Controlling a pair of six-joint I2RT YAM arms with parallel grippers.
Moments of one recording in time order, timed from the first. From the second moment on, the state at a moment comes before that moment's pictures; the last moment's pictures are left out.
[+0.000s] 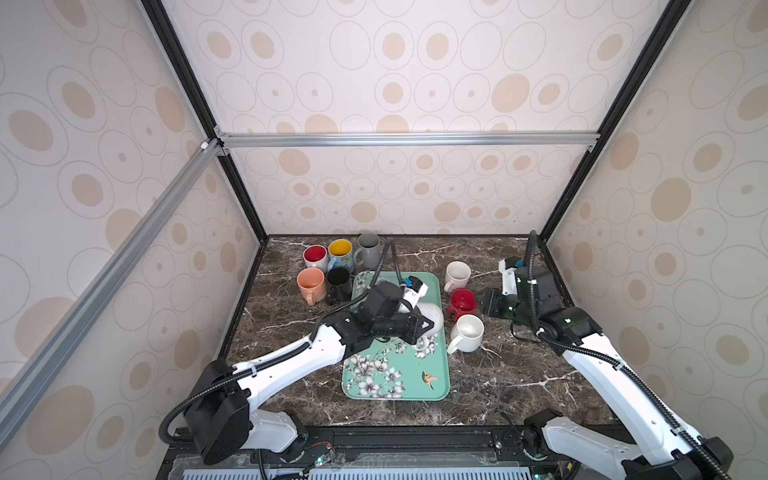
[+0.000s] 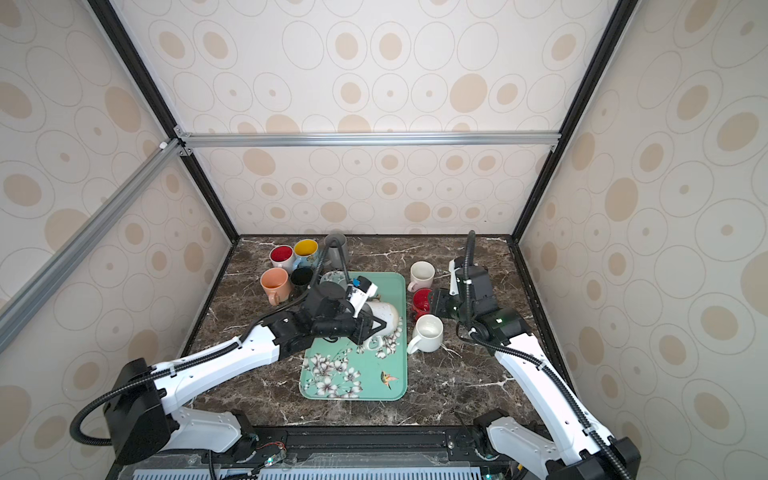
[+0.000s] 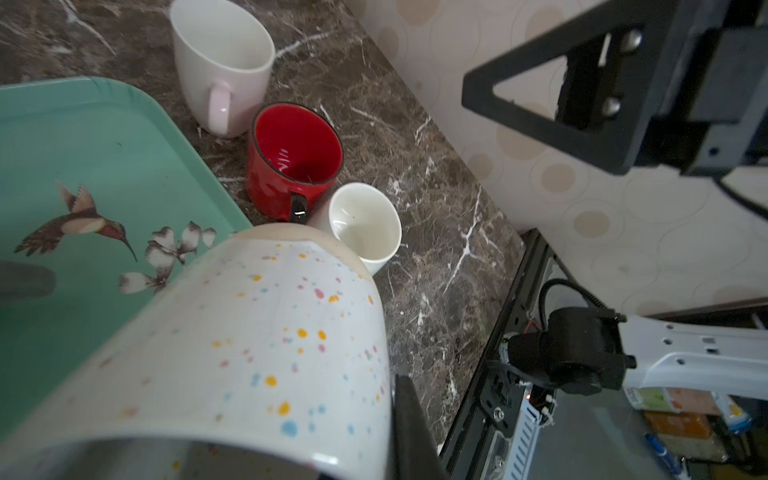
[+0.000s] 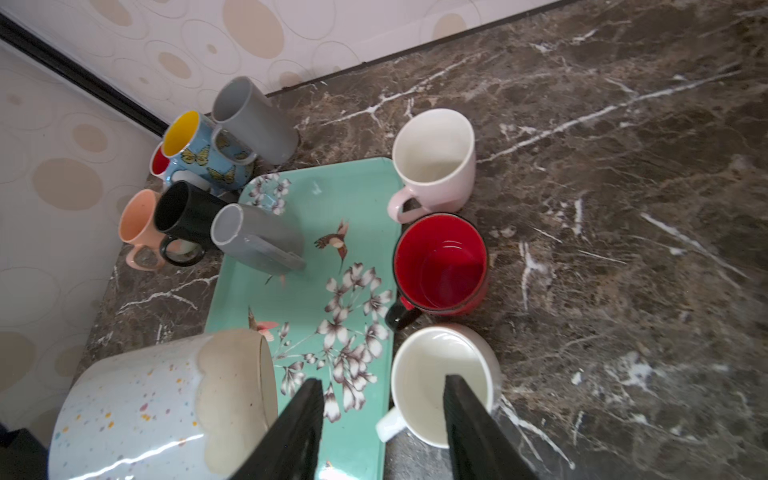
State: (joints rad) left arm -0.89 1.40 1.06 -0.25 0.28 -0.39; right arm 0.32 1.02 1.00 -0.67 -0.05 0.45
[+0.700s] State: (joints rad) left arm -1.21 2.06 1.93 -0.86 0.03 -0.07; right arm 0.12 0.85 0.92 -0.85 0.15 0.32
